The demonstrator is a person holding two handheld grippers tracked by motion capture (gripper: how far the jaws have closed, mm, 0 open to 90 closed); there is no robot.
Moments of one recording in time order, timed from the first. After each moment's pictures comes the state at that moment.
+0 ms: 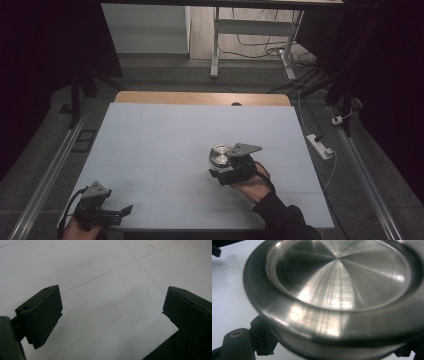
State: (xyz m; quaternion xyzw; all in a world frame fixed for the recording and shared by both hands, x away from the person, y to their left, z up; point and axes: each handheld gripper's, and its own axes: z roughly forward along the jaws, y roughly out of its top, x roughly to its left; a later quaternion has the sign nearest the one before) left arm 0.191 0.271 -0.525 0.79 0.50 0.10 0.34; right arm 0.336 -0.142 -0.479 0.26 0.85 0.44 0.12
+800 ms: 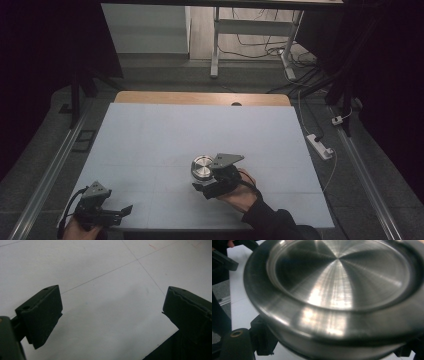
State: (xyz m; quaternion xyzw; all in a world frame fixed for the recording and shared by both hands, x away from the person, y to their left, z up) left arm 0.191 0.271 -0.525 0.79 0.50 0.10 0.34; right arm 0.307 -0.102 -0.483 0.20 0.87 0.44 0.09
